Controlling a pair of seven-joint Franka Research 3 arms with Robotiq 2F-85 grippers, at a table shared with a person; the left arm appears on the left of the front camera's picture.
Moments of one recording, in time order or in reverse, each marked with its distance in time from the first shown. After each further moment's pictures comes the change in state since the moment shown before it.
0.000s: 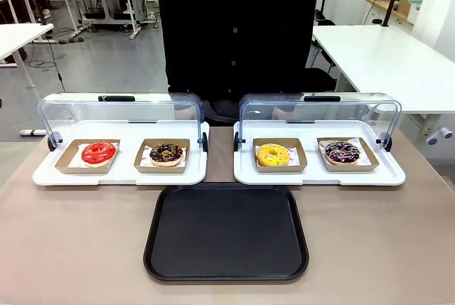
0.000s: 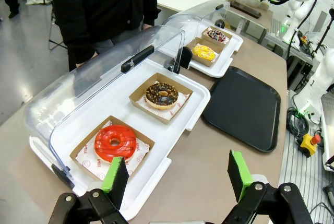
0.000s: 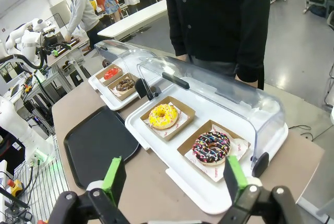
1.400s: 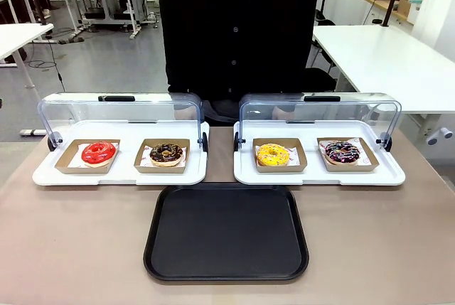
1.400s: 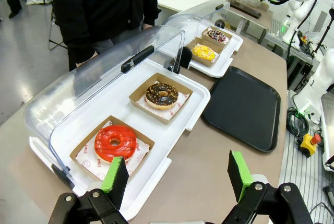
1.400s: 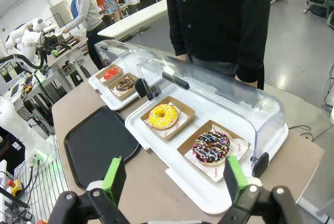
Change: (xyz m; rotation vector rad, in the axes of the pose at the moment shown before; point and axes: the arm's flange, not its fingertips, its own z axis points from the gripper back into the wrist) left arm 0.000 0.000 0.000 0.000 0.000 0.000; right arm 0.000 0.000 0.000 0.000 0.000 0.001
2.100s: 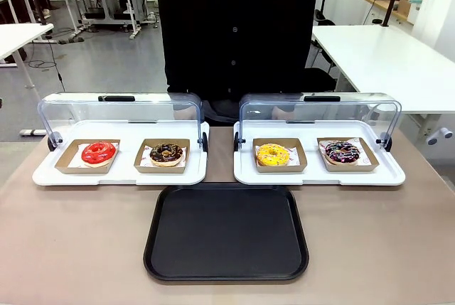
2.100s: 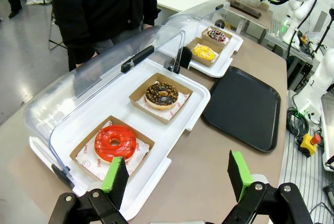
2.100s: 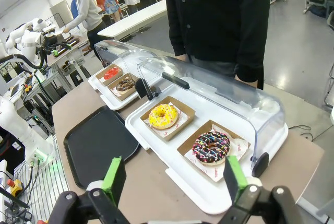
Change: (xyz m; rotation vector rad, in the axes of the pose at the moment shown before) left arm 0.000 0.000 0.000 0.000 0.000 0.000; right arm 0.000 0.000 0.000 0.000 0.000 0.000
